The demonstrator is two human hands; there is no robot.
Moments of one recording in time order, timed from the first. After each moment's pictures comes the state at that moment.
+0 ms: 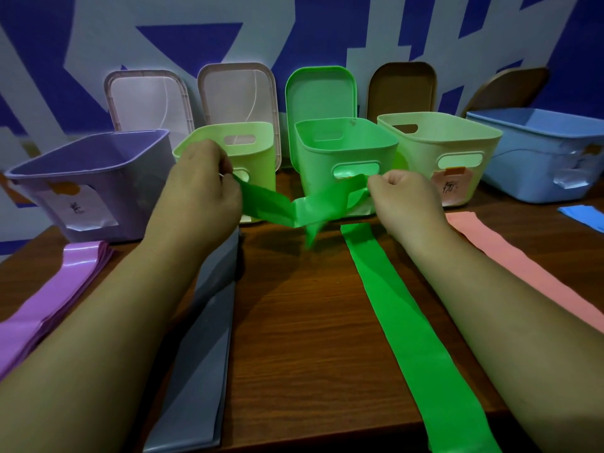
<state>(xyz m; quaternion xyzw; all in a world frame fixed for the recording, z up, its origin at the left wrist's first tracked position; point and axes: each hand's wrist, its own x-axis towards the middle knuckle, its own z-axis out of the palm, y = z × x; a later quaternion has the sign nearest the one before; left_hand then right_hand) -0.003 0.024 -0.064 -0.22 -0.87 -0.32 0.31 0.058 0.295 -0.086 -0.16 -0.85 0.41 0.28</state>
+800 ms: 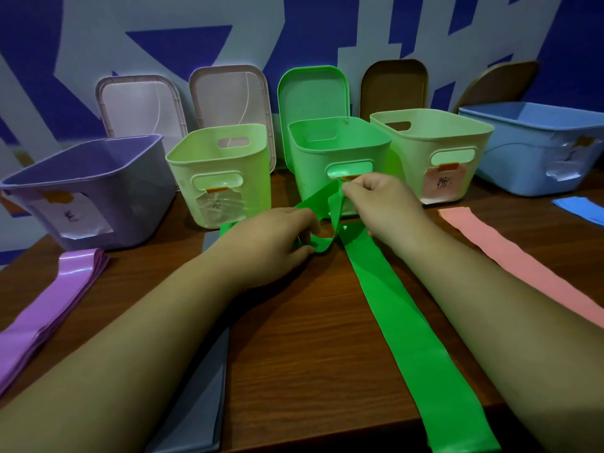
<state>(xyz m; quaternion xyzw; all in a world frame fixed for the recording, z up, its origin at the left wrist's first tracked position) 0.002 0.073 -0.096 -0.46 -0.87 -0.12 0.09 0.050 0.287 -0.093 -0.12 -0.85 0.45 0.23</state>
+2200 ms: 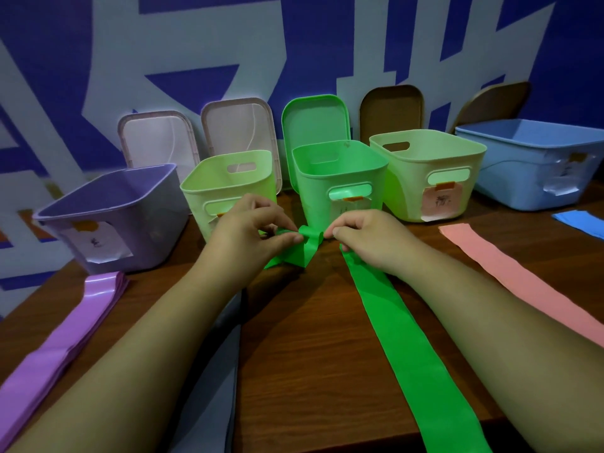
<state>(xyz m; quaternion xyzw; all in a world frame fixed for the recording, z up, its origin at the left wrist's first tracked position) 0.000 0.051 -0.080 -0.36 -0.84 -0.37 0.16 0.060 0.287 -0.093 -0.04 -0.90 0.42 0.10</state>
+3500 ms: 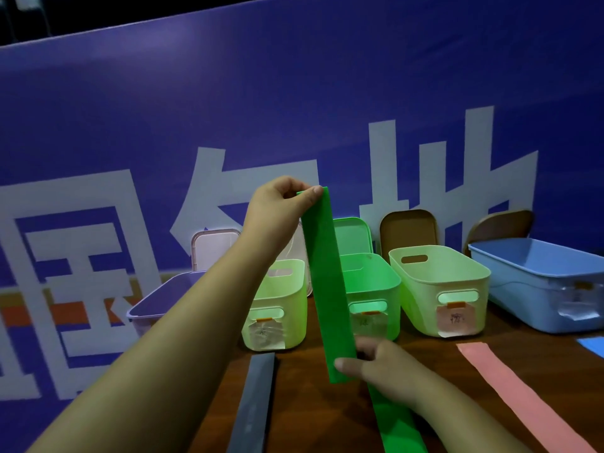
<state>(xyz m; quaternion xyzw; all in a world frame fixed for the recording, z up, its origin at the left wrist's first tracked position) 0.007 0.103 0.127 -0.27 -0.74 -0.56 0.23 0.095 0.277 -0.071 0.01 -0.83 0.55 -0.03</state>
